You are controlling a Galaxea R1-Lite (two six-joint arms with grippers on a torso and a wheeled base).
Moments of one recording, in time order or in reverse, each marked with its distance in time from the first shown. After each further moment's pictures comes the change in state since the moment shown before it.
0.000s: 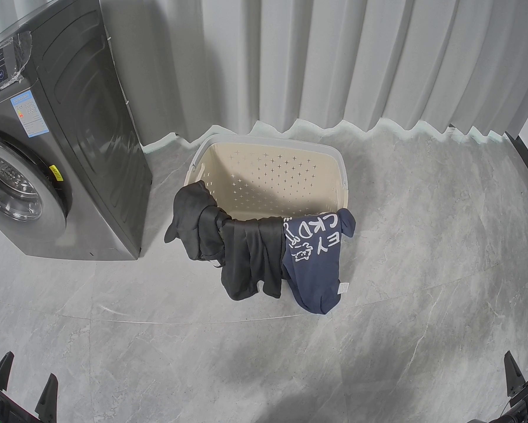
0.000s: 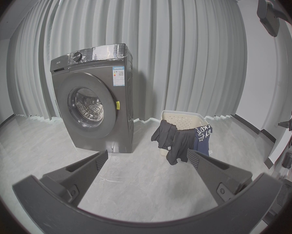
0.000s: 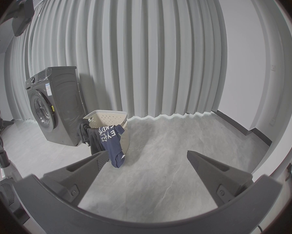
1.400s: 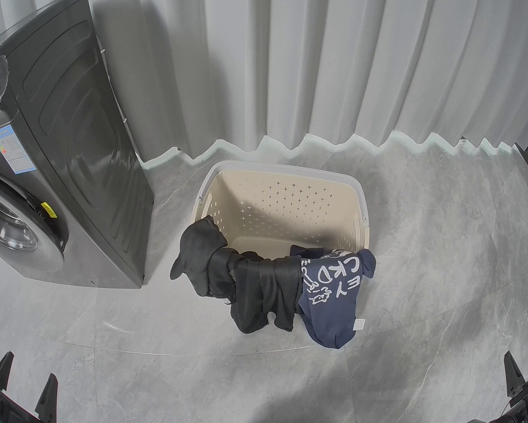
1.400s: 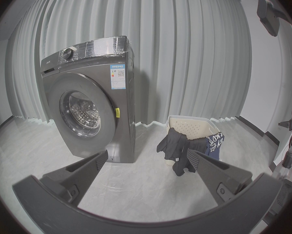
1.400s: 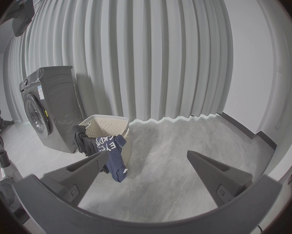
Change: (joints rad) left arm 0.000 0.000 0.000 0.000 0.000 0.001; right arm 0.002 0.000 0.000 0.000 0.000 0.000
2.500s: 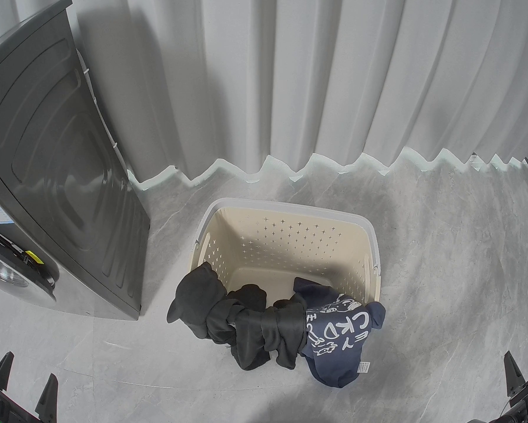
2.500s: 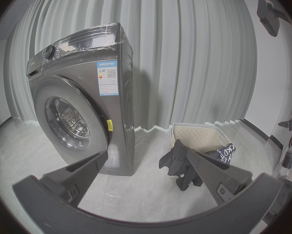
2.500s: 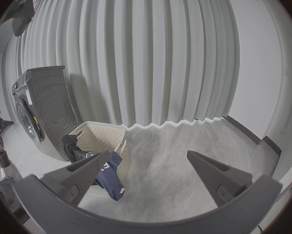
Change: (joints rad) left arm 0.000 0.000 0.000 0.000 0.000 0.000; right arm -0.001 0.000 0.000 0.000 0.000 0.000
